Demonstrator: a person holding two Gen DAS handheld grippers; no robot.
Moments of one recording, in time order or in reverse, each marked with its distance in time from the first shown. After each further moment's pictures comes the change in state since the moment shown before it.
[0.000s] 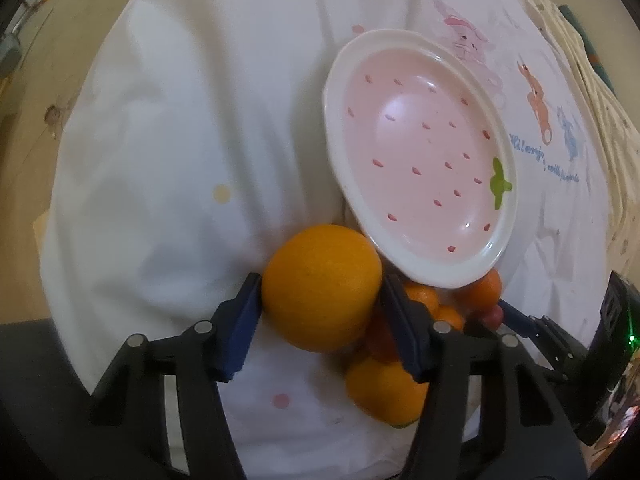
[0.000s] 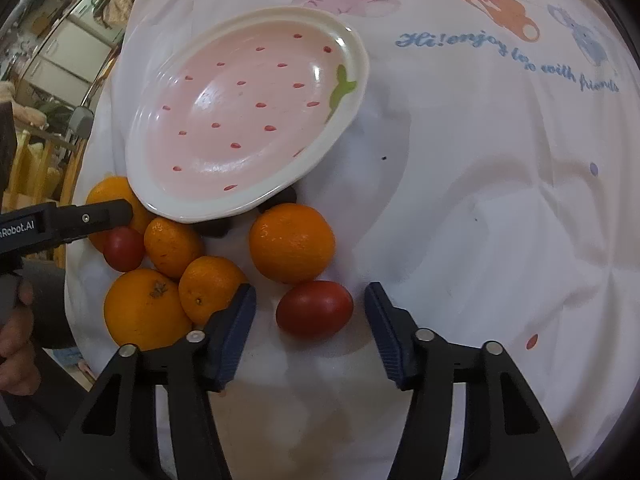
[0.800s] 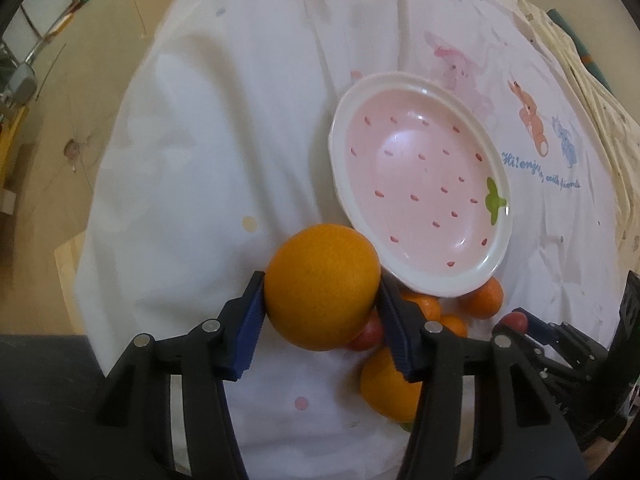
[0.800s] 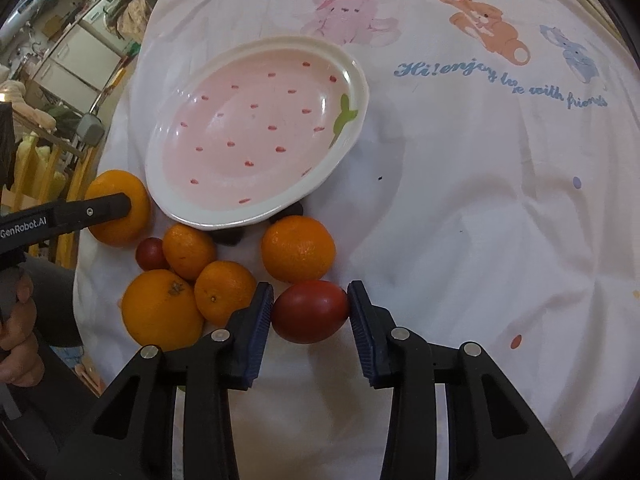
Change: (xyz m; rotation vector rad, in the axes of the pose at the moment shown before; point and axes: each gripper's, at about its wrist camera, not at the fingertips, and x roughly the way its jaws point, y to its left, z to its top) left arm -0.029 -0.001 -0.006 0.049 -0.145 0.064; right arm -0.029 -0.005 -0.006 0.010 -0.087 0.023
